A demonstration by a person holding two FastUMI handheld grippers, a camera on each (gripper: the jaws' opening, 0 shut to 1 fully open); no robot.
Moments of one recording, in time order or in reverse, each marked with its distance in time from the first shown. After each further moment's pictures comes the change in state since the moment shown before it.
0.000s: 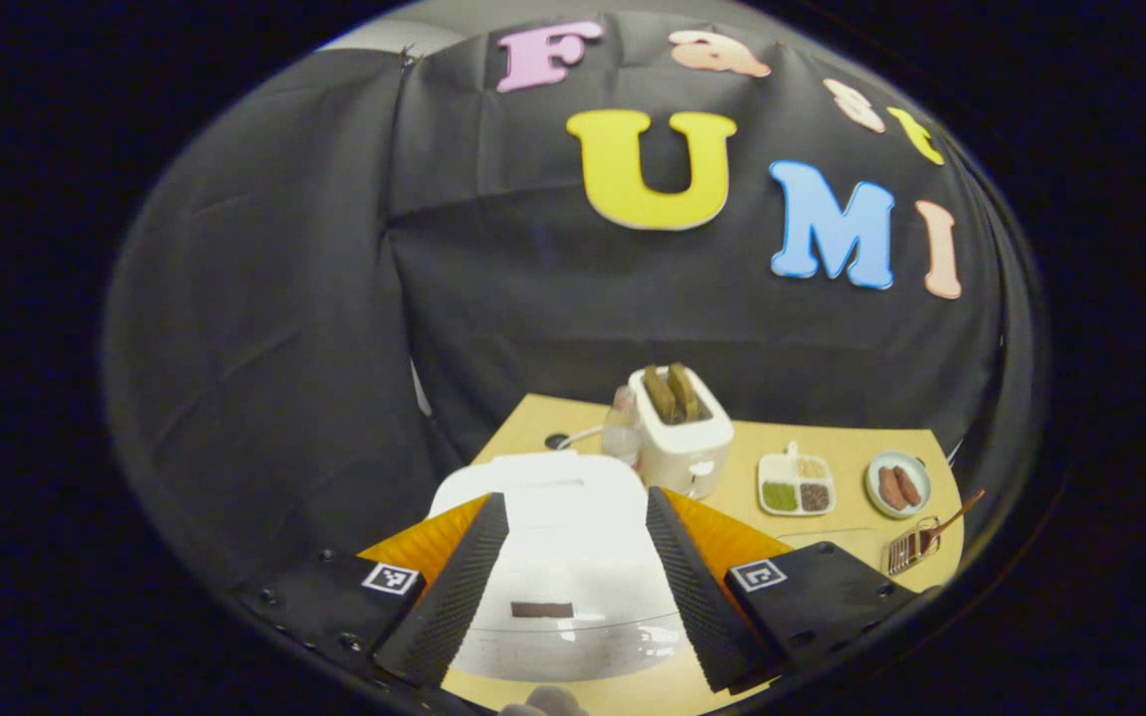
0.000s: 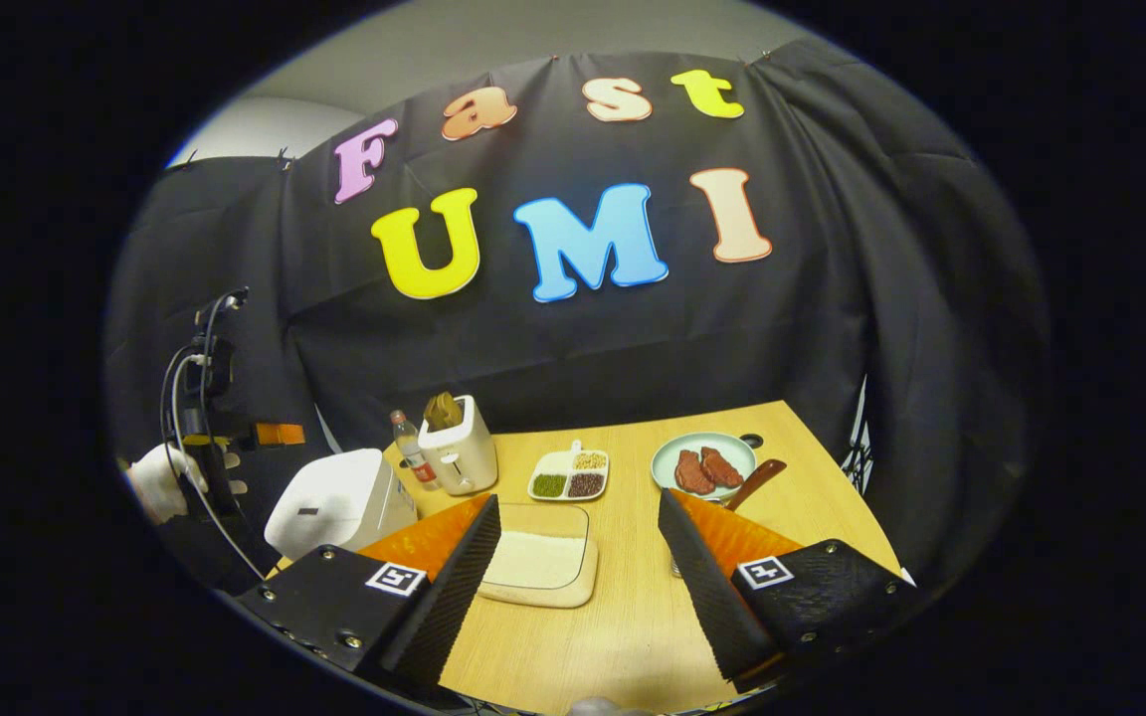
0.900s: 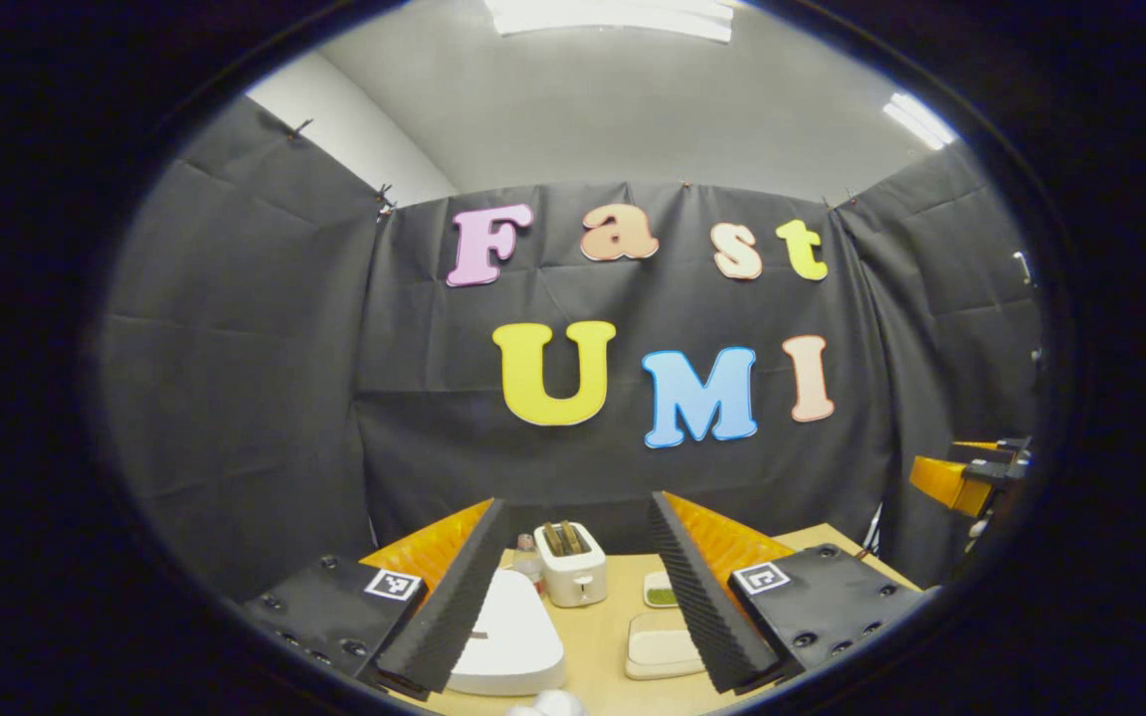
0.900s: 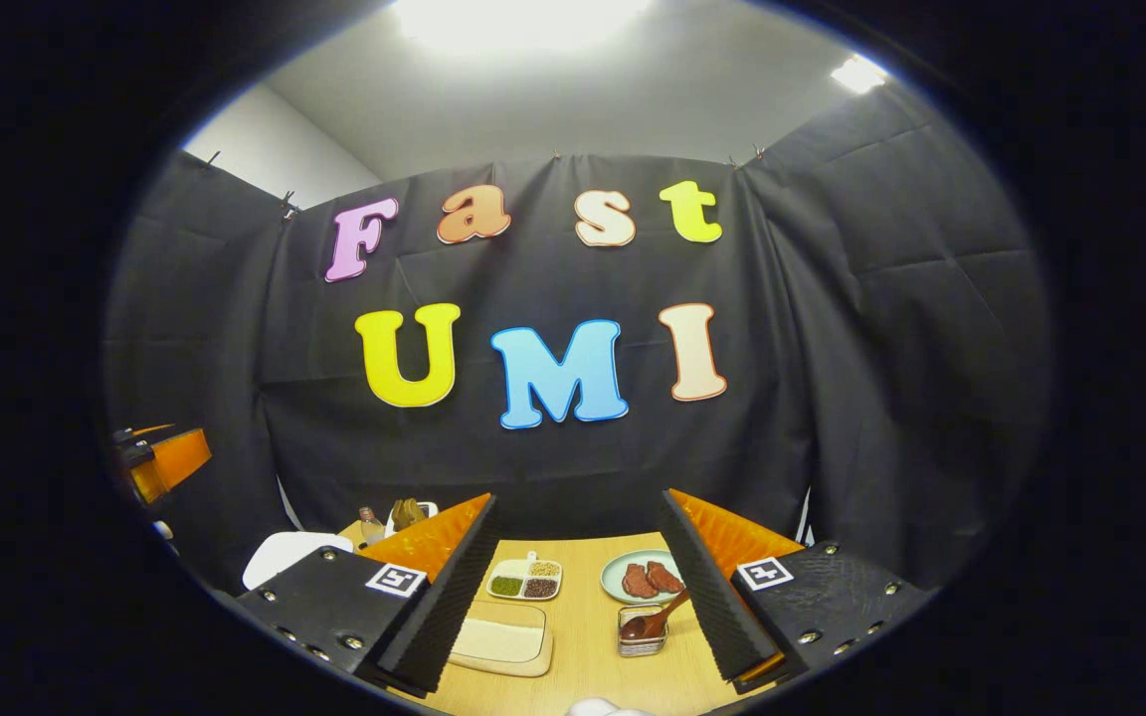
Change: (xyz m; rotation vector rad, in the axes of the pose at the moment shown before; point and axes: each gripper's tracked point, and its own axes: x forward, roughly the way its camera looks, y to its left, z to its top) left arm -0.209 -0.068 0.080 -0.048 -0.400 -0.177; right arm -0.050 -0.004 0.106 -0.086 -0.292 -0.118
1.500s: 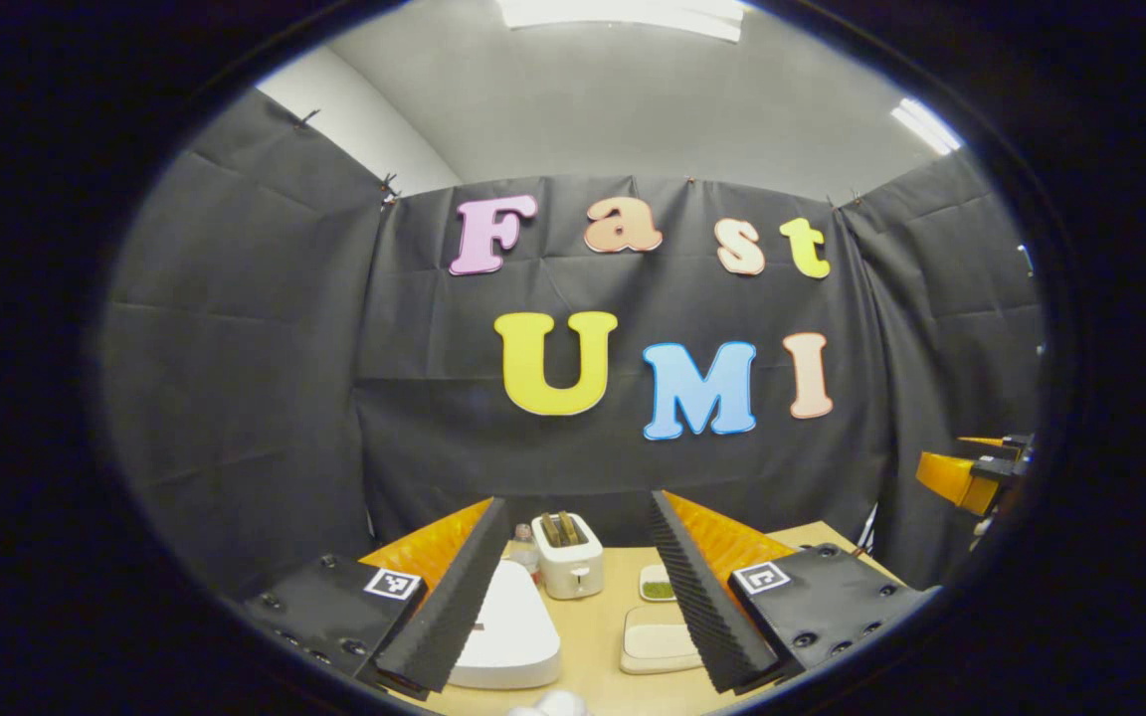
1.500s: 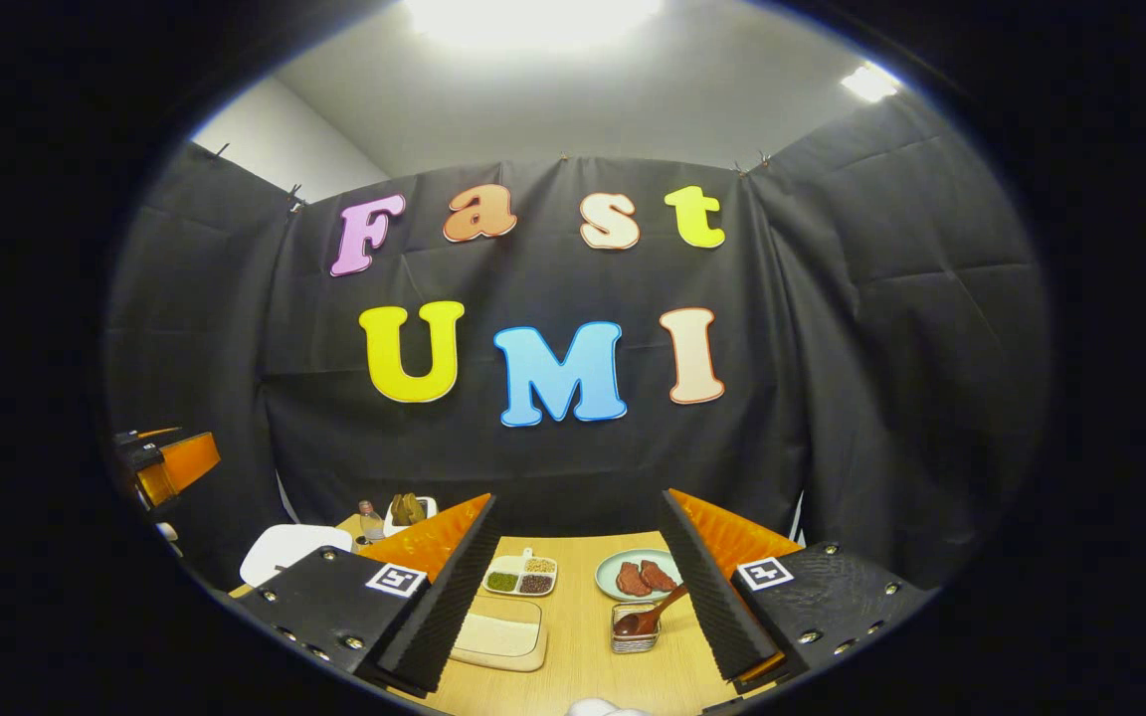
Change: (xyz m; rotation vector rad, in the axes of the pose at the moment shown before) left arm -0.002 0.004 -0.001 0.002 0.011 -0.008; right arm -0.010 0.002 0.007 -0.026 0.000 -0.004
